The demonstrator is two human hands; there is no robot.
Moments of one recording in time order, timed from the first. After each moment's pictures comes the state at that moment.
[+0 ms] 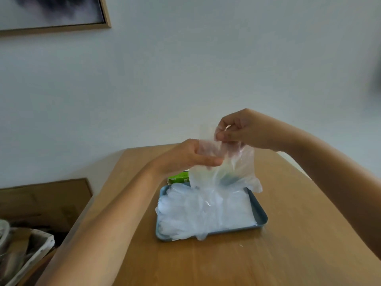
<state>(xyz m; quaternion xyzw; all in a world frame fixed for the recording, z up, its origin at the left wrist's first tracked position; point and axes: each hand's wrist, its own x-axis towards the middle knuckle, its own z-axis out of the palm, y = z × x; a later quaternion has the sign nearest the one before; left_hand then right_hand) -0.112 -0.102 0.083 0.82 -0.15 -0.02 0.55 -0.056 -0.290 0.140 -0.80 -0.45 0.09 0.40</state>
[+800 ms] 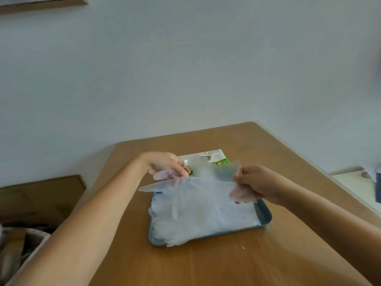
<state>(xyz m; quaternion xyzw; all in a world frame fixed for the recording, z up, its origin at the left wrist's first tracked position) -0.048 -0.027 0.032 0.84 0.11 -0.25 0.47 -0.023 -0.296 0.005 -0.78 -0.15 0.30 0.53</state>
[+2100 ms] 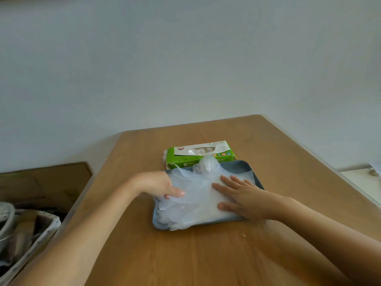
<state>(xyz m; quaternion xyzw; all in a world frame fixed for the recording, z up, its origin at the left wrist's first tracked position) -0.124 -0.050 0.009 0.95 0.13 -0.23 0.15 -0.033 -0.286 -0.048 -0.87 -0.46 0.17 0.01</state>
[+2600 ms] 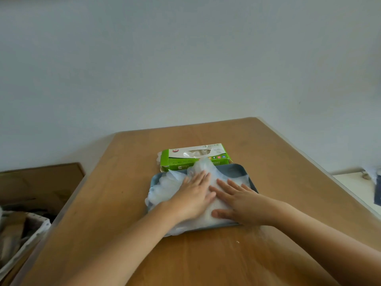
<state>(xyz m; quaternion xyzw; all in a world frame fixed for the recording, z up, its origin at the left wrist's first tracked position) -0.090 -0.123 -0.055 0.99 0.02 -0.07 0.11 -0.031 -0.288 -0.050 -0.87 -0.45 0.18 -0.01</state>
